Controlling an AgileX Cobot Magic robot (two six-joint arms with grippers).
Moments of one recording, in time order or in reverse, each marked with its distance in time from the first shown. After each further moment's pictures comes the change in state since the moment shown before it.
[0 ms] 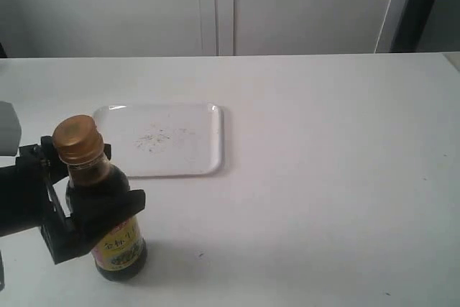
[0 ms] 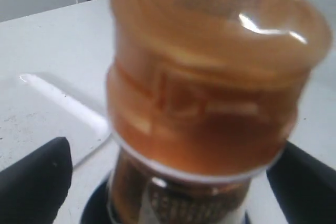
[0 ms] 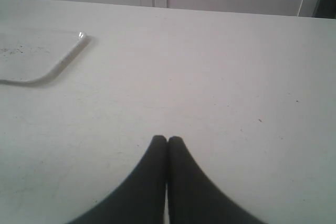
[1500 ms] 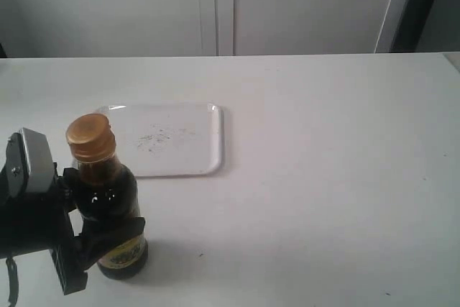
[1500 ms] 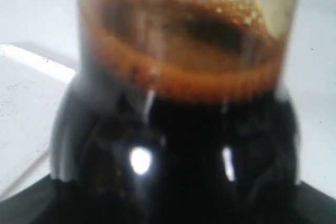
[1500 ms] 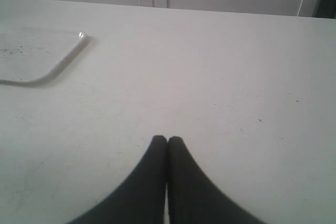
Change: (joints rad) left arm 0.000 0.189 -0.002 0.024 -0.011 0.268; right arm 0.000 0.000 0.000 0.000 0.000 0.000
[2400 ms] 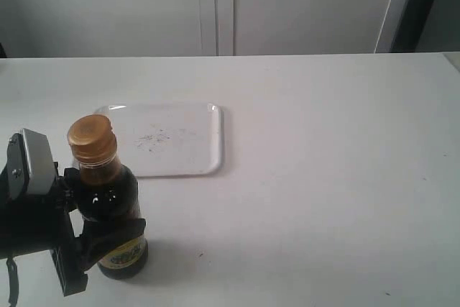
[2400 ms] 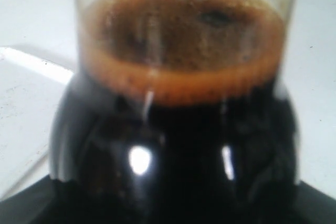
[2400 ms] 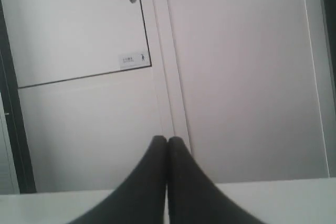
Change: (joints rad) left arm -0.001 0.000 0.000 0.000 0.000 0.015; right arm 0.000 -0.001 -0.018 0.011 -0.570 0.159
